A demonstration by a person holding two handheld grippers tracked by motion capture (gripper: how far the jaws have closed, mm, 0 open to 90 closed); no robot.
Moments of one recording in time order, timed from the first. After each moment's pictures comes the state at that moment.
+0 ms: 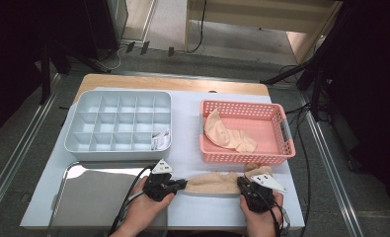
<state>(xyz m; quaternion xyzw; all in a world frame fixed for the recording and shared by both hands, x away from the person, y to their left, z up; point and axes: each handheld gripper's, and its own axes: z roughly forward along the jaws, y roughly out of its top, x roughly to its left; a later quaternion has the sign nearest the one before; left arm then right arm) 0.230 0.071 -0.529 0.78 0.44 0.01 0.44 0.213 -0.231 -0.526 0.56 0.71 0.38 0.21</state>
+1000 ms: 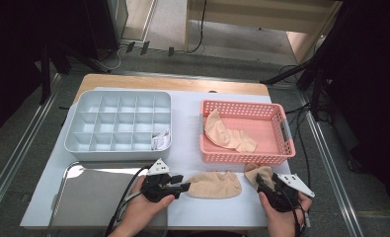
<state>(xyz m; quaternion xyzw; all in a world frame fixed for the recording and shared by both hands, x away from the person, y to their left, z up) 0.225 0.077 -0.523 0.77 0.42 0.01 0.47 0.214 -0.291 -0.518 0.60 0.65 0.38 0.28</state>
